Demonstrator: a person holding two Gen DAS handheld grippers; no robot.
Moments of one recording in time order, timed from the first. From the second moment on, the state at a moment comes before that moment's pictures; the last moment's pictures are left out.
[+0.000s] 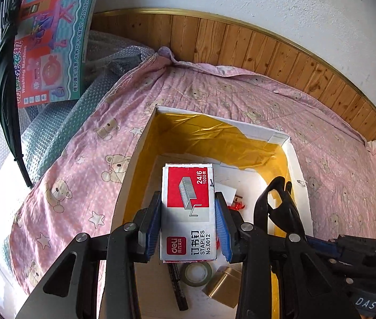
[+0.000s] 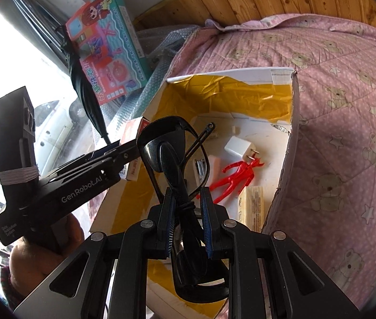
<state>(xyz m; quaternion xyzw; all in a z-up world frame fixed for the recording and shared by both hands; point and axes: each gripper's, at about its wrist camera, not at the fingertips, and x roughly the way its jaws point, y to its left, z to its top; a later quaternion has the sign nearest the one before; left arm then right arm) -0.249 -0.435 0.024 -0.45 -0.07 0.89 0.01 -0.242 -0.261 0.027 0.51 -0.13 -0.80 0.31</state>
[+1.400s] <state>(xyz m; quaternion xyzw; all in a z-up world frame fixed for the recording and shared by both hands) -0.191 -0.430 -0.018 -0.50 -0.04 0.86 0.00 -0.330 -0.287 0.036 0.42 0.09 -0.84 0.34</state>
